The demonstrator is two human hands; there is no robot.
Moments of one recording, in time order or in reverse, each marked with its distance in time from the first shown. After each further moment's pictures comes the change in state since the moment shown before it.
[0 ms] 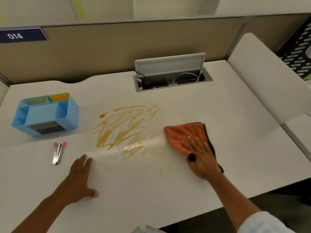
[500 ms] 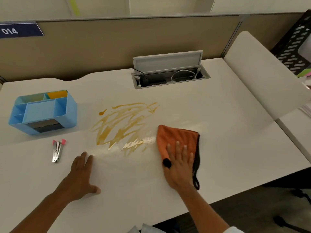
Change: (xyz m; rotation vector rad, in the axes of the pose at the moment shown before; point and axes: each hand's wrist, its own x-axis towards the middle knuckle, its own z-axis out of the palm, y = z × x) left_hand -0.007 -0.007 0.005 0.041 0.014 -0.004; right_hand -0.022 -0.121 0.050 0.073 -0.056 0.237
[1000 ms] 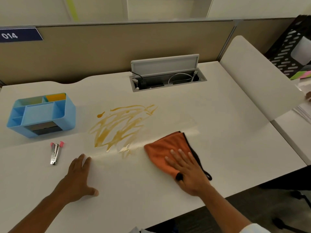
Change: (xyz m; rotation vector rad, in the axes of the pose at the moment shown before) left_hand 0.003 -0.003 -0.002 0.013 0.004 0.017; right_hand -0.018 0.071 -0.026 -0.109 -0.014 -0.480
